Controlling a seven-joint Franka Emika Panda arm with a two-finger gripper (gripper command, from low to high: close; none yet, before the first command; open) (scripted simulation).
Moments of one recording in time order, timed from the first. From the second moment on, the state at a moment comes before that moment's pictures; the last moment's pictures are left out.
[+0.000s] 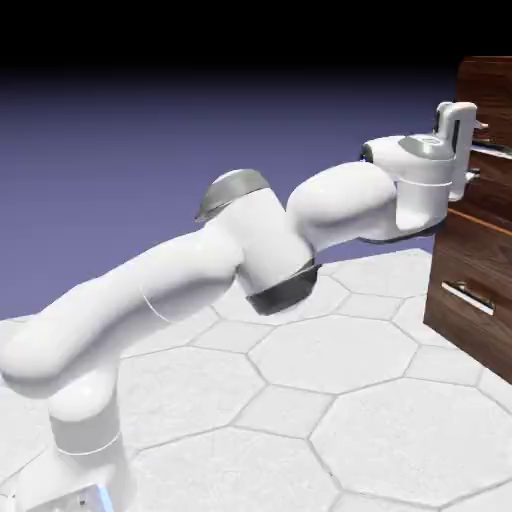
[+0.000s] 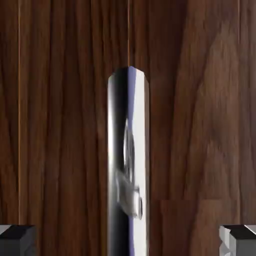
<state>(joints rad) 2.55 -1.08 -1.79 -1.04 -2.48 2.73 -2.50</state>
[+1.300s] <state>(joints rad) 2.21 -1.29 -1.40 -1.60 -2.68 2.41 -2.60</state>
